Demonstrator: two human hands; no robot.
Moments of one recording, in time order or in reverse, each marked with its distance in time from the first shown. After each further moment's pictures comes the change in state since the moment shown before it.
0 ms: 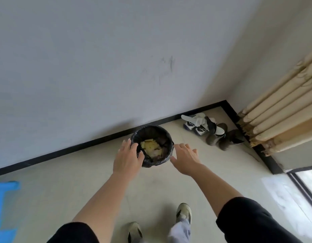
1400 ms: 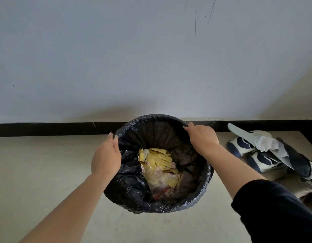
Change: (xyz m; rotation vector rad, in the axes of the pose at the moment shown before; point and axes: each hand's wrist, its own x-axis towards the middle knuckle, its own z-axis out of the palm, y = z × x) left_hand 0.287 -0.162 0.359 -0.200 0.493 -0.385; right_hand 0.440 0.109 0.247 -0.450 0.352 -0.332
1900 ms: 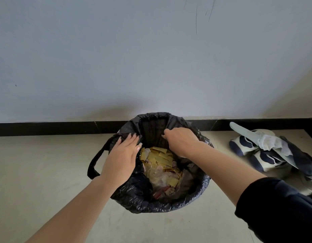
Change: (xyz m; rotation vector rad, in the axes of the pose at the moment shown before) left_hand -0.017 0.014 0.003 0.126 -0.106 0.525; right_hand -0.002 -0.052 -0.015 0.047 -0.077 -0.329
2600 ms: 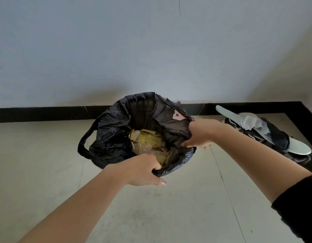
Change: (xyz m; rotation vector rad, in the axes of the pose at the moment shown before) left_hand -0.040 0.092 -0.008 -0.164 -0.860 0.059; right_hand -0.091 0.045 -0.017 0.032 -0.391 0.247
